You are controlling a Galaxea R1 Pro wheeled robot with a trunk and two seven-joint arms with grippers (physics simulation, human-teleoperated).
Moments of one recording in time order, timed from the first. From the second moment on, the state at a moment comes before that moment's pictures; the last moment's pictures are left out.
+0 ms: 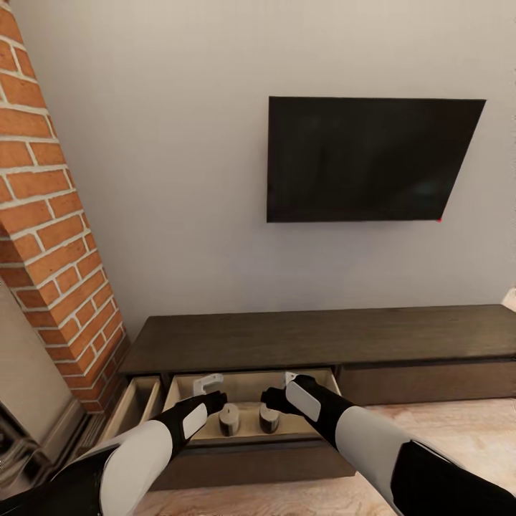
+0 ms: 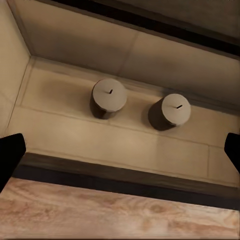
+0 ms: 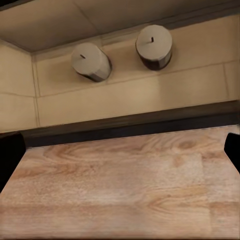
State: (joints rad) left arm -0.86 -0.16 0.33 -0.02 -0.03 0.05 0.15; right arm -0.88 0.13 1.00 -0.33 -1.35 0.41 -0.33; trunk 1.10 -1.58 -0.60
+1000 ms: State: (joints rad) left arm -0.87 -0.15 0.33 -0.03 -0.03 0.08 0.14; right arm -0.88 0.13 0.99 -0.34 -1.24 0.18 -0.28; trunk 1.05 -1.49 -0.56
